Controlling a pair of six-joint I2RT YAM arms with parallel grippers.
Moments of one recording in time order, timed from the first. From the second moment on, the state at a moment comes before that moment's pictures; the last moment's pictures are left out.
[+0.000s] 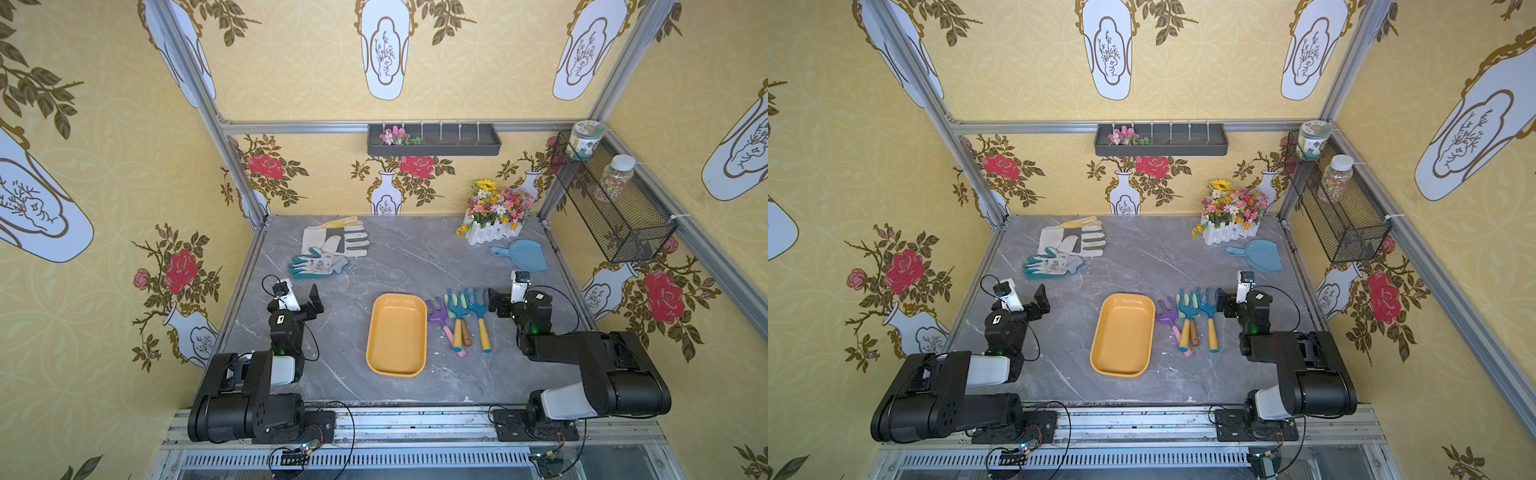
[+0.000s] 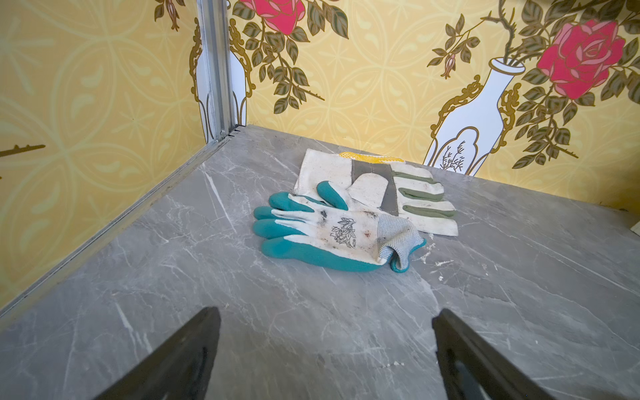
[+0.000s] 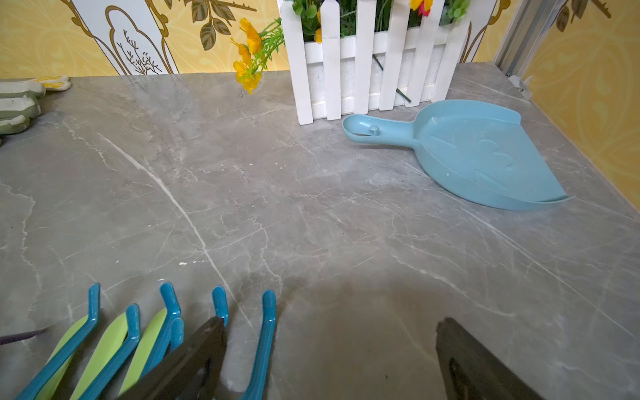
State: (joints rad) left arm 0.03 1.35 0.10 1.08 -0.07 -0.17; right arm -0.04 1.45 0.26 0.78 -0.09 0.00
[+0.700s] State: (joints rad) left arm -0.23 1.01 0.39 0.74 -0.20 -0.17; right arm -0.01 1.44 0.26 0.77 -0.07 0.02
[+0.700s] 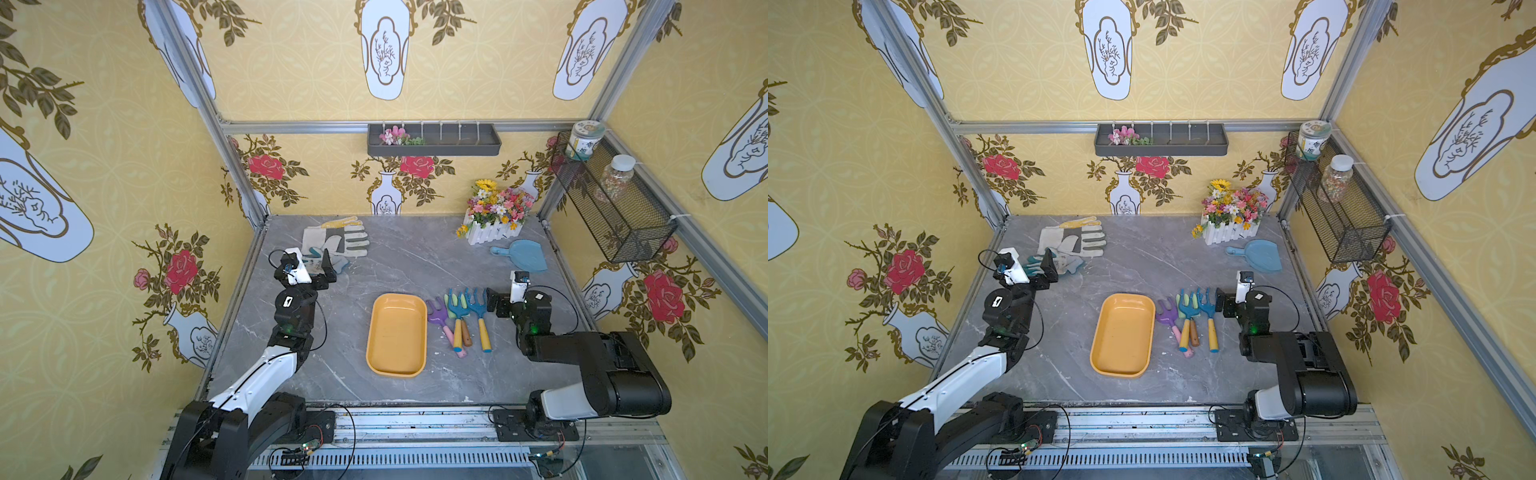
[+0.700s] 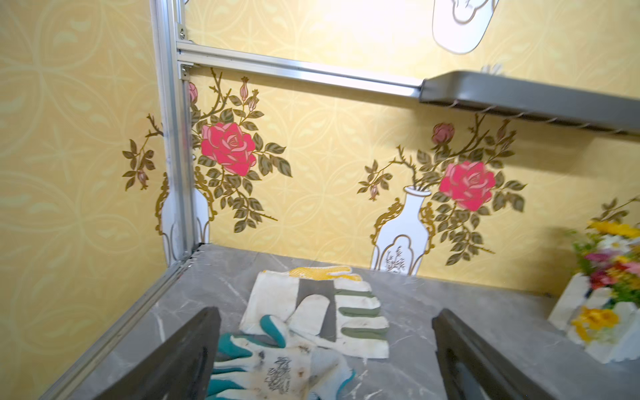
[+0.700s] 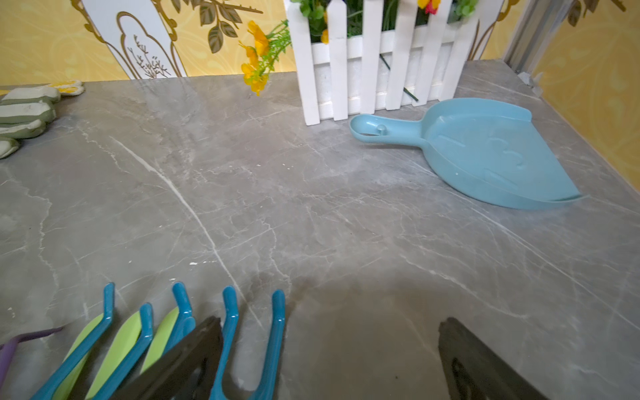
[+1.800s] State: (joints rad) left arm -0.67 1.50 0.86 0.21 0.04 -0.48; right arm 0.88 1.56 1.02 -0.72 0.45 0.78
